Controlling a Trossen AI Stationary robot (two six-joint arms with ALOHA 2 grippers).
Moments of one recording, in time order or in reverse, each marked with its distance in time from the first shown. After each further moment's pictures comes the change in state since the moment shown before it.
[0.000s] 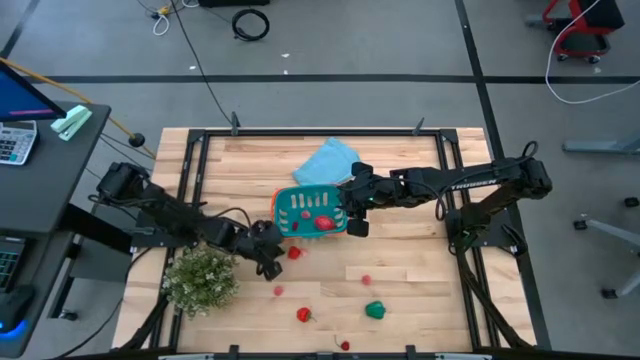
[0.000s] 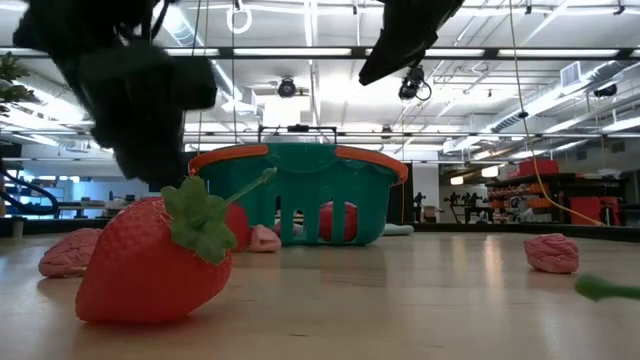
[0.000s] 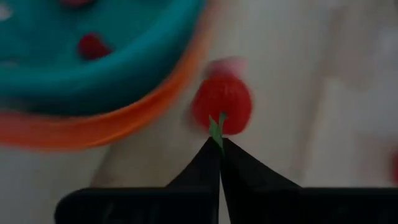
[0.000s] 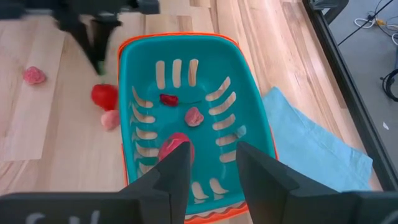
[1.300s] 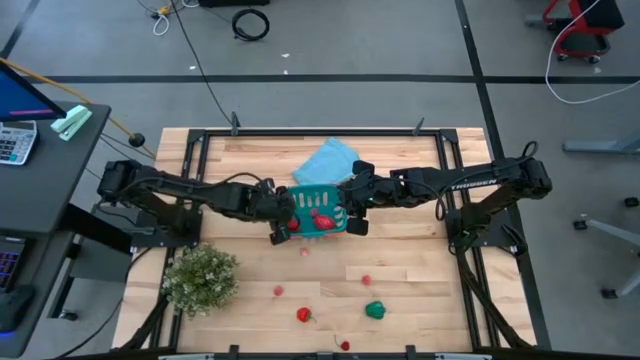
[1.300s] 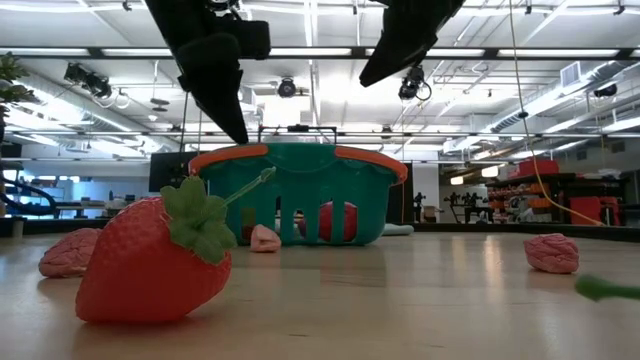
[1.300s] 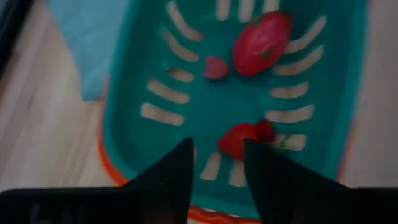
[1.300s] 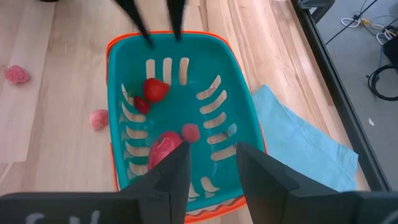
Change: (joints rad) left arm 0.273 -0.015 0.388 -0.557 -0.049 0.473; right arm 0.000 0.000 0.000 -0.005 0.042 0.000
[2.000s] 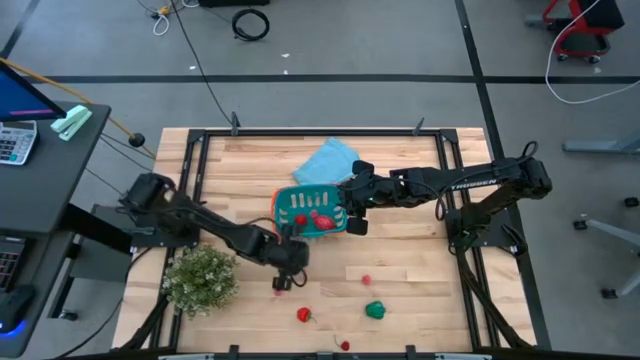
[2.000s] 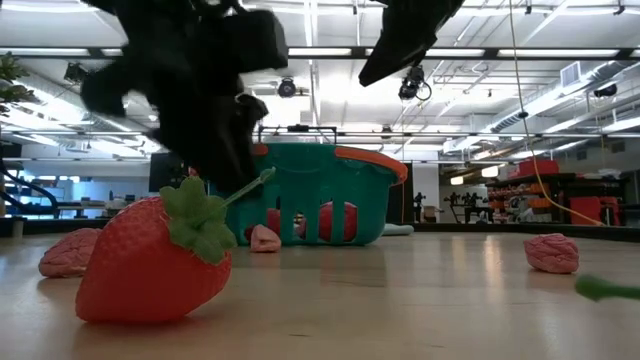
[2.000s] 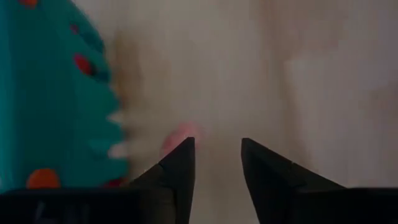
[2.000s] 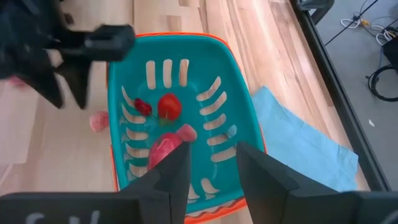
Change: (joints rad) left arm -0.245 0.275 0.000 0.287 0.064 0.194; right arm 0.000 0.000 0.000 0.006 0.000 0.000
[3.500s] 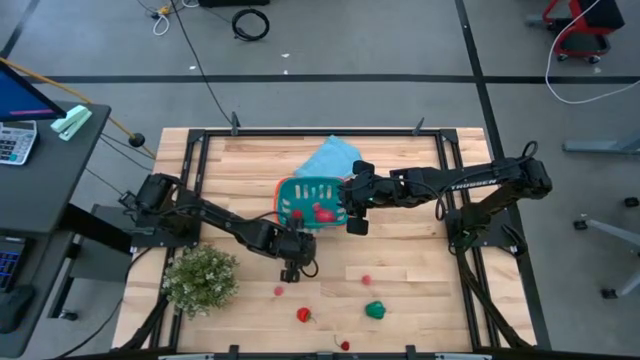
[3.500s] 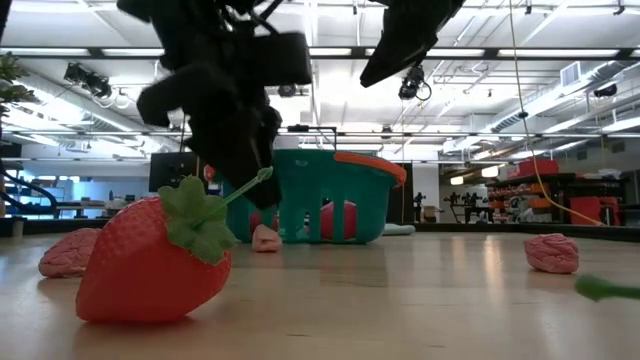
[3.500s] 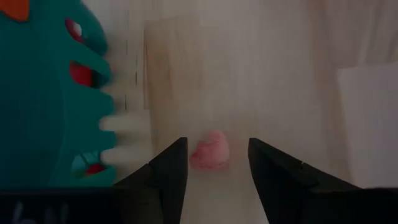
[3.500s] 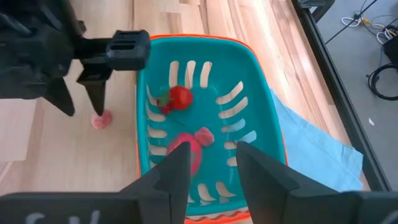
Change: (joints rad) left arm 0.058 0.055 0.083 -0.068 0.019 -0.024; right arm -0.002 0.000 0.000 -0.008 0.000 -0.001
